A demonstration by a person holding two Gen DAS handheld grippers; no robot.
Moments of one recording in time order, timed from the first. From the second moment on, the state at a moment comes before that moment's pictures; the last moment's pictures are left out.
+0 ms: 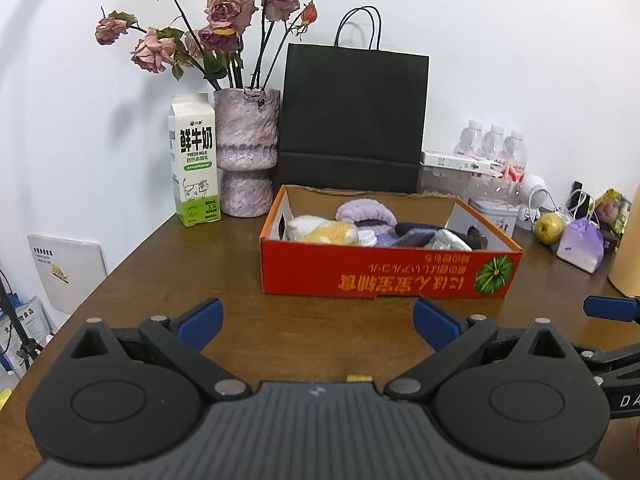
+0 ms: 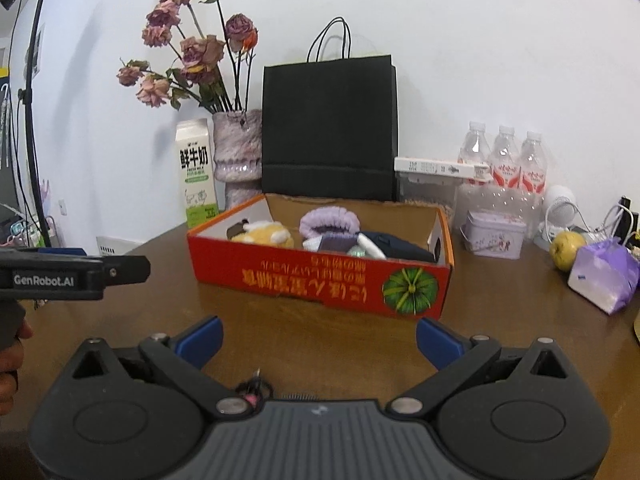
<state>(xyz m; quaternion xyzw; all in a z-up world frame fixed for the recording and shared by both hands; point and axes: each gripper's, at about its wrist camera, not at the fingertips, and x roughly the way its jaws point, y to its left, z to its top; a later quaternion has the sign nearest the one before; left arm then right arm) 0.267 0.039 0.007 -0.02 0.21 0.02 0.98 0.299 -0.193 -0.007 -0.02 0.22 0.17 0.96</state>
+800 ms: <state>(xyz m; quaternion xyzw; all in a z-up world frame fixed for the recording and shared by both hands) 0.229 0.074 -0.024 -0.02 0.23 0.02 0.97 0.247 -0.180 -0.047 -0.04 0.24 0.14 0.96</state>
